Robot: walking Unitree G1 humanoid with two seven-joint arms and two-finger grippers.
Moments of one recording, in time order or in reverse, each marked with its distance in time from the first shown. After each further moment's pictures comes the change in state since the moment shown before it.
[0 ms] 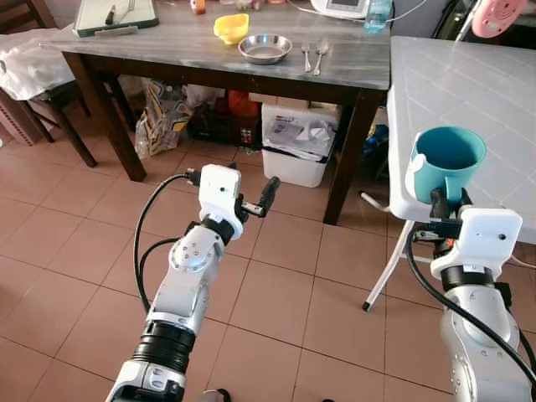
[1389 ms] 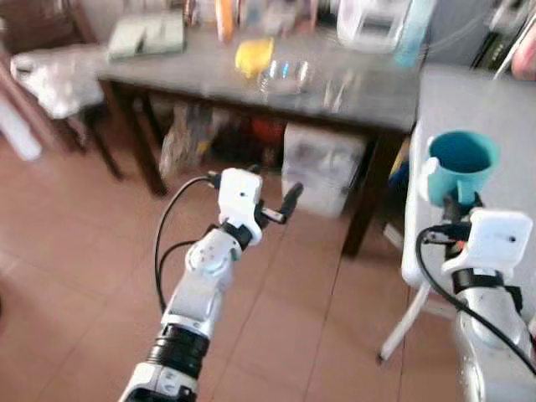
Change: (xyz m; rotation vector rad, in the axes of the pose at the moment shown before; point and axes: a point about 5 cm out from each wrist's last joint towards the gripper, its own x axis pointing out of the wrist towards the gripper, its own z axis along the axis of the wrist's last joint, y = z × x) left arm 0.005 -0.020 0.002 -0.019 -0.024 -0.087; right arm 0.000 -0.008 -0.003 -0.030 0.007 -0.021
